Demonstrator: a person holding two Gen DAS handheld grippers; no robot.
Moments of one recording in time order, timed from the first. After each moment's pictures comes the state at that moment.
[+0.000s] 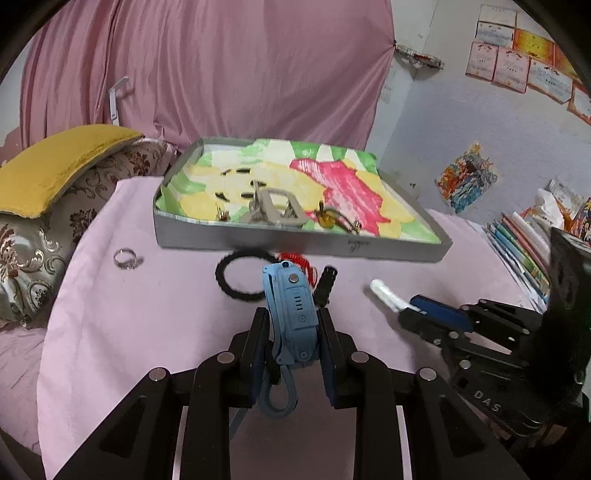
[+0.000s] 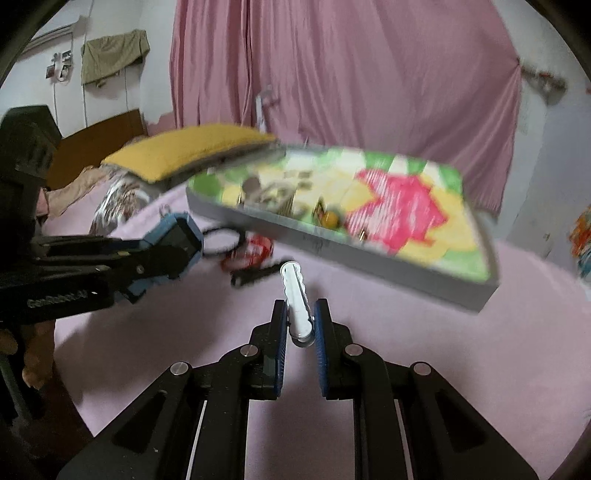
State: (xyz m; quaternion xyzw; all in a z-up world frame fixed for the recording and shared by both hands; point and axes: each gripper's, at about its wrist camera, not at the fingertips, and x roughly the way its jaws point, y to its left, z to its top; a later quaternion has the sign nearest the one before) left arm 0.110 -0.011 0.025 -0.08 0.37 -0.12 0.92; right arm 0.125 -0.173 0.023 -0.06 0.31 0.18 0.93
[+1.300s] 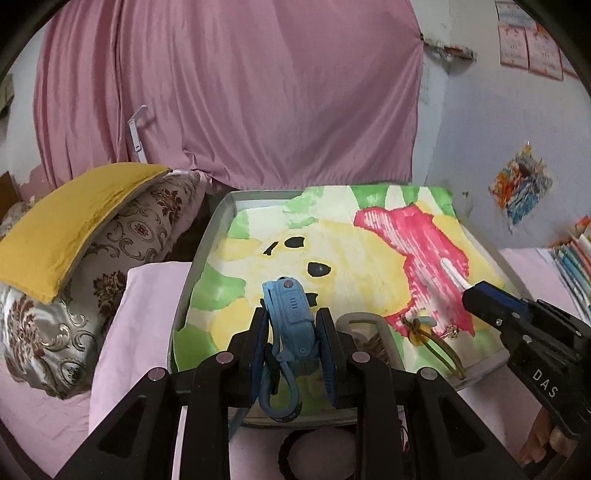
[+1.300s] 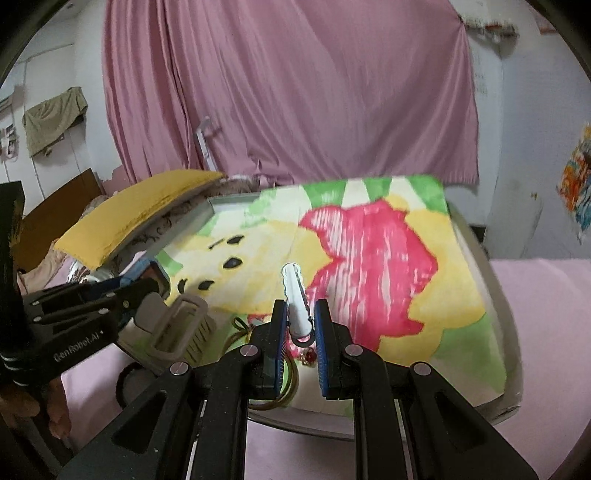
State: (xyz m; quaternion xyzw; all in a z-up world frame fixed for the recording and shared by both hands) left arm 0.237 -0.008 0.042 -0.01 0.36 -0.03 0.93; right arm 0.255 -0.183 0.015 0.06 0.33 0.12 0.93
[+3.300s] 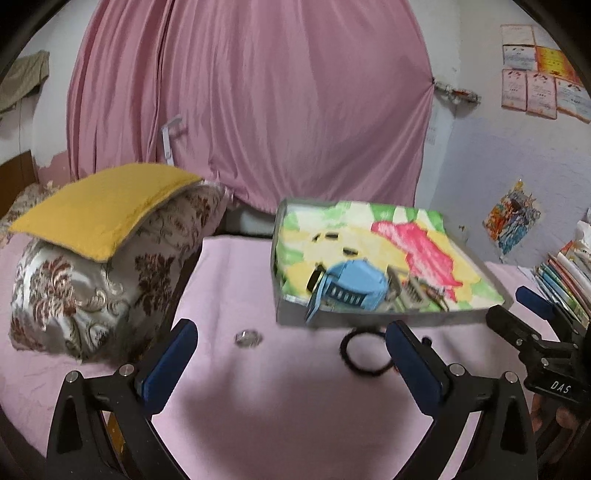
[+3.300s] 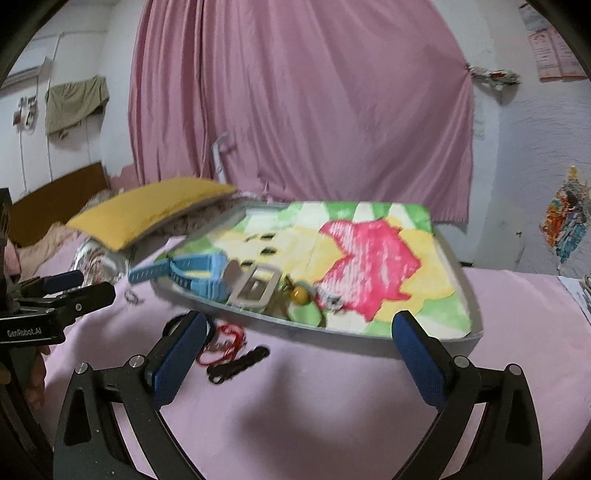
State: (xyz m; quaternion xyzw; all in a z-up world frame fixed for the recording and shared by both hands) left arm 0.131 0.062 0.046 -0.07 0.31 -0.02 0.95; right arm 0.157 -0.162 0.035 0.00 0.27 0.11 0.96
